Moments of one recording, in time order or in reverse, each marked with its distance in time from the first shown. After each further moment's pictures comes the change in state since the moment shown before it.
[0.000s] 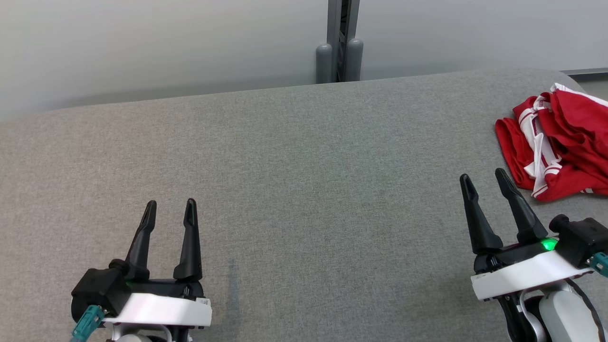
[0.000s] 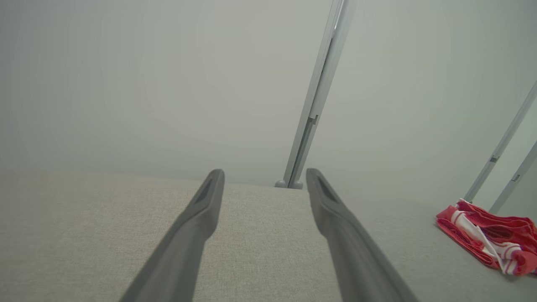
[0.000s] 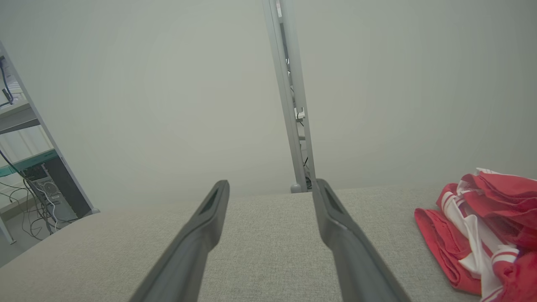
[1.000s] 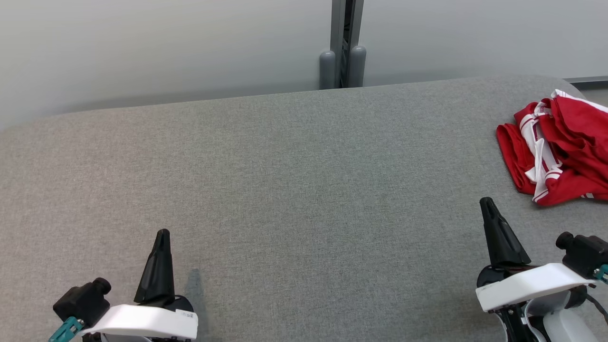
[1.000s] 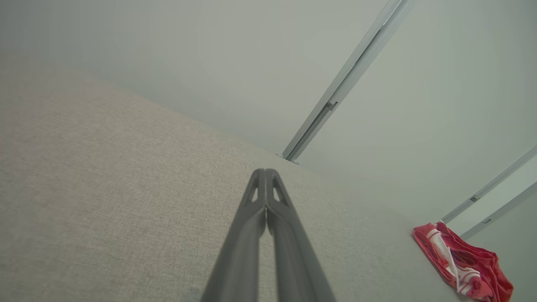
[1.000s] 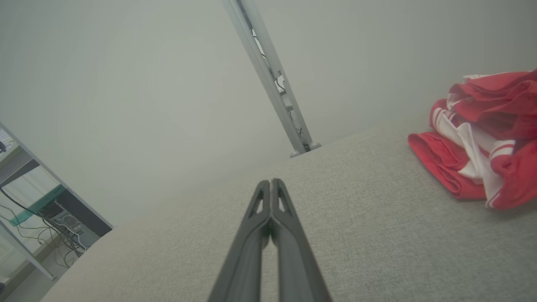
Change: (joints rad) left arm 0.034 -0.001 0.030 0.098 -0.289 -0.051 0.053; right arm 0.051 0.029 -0.025 0.060 0.206 0.000 0.053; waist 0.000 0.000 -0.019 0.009
